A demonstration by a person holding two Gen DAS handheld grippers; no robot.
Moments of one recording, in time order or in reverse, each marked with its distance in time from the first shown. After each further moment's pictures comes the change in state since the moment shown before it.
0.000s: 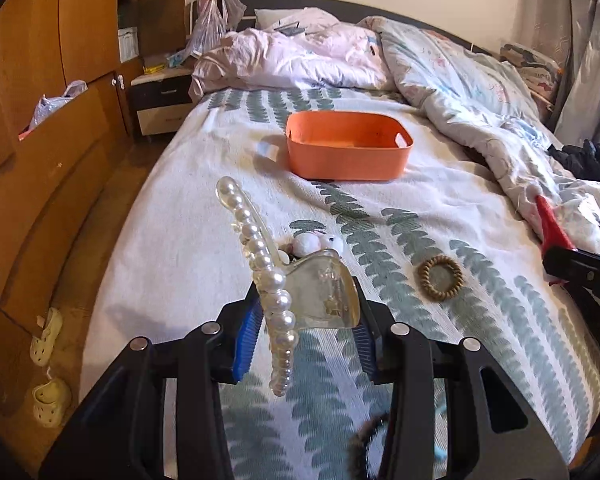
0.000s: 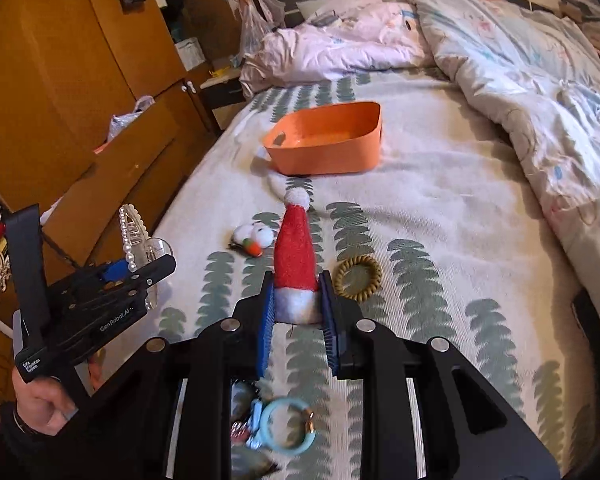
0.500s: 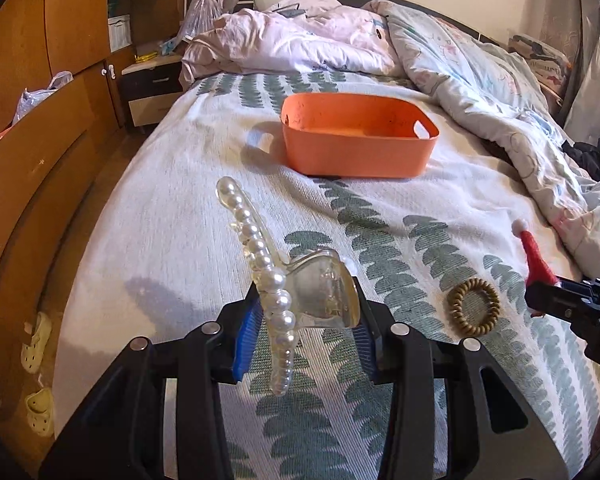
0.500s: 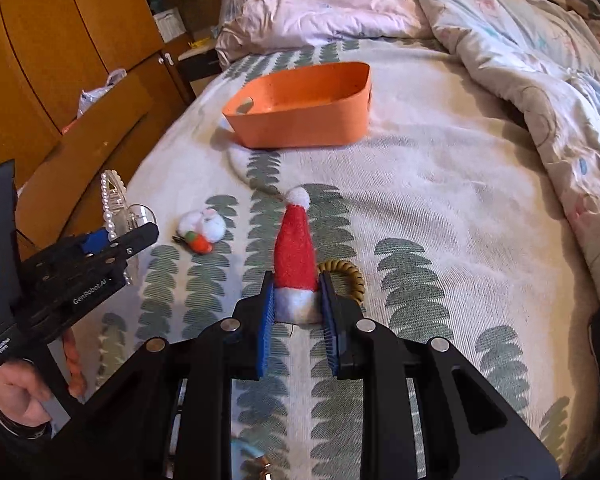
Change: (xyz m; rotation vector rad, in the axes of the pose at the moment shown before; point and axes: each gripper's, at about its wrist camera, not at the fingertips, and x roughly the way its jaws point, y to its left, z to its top) left arm 0.065 0.001 0.015 -0.001 0.037 -0.008; right arm 0.079 -0.027 0.009 -0.021 0.093 -0.075
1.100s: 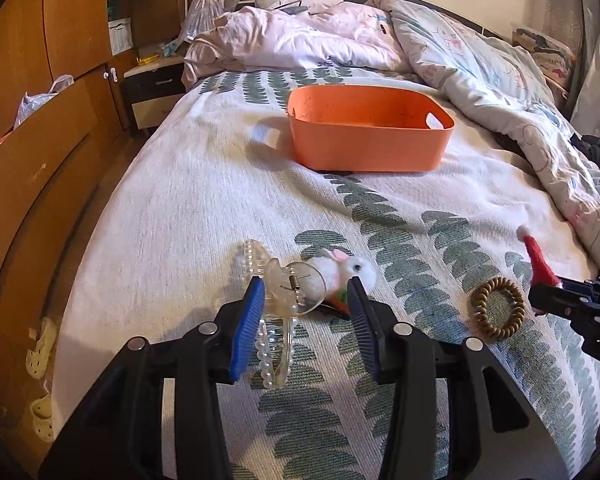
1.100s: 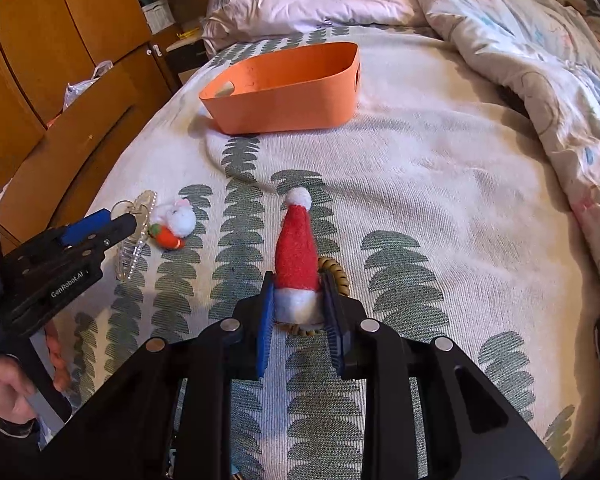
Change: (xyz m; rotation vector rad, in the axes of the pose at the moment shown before) left arm 0.014 0.006 0.000 0.010 -0.006 0.031; right arm 0.023 -0.011 -0.002 0.008 0.023 -0.024
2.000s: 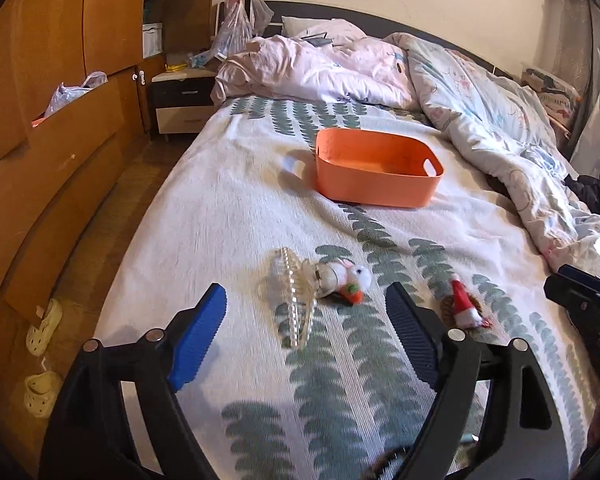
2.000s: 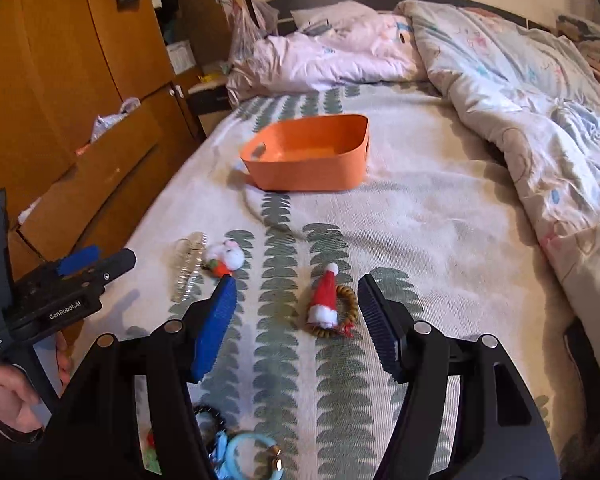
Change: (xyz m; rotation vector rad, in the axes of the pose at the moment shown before) left arm -0.085 0.020 -0.009 -0.097 -0.082 0.001; right arm -0.094 0.021 -0.006 -0.021 -0.179 0.037
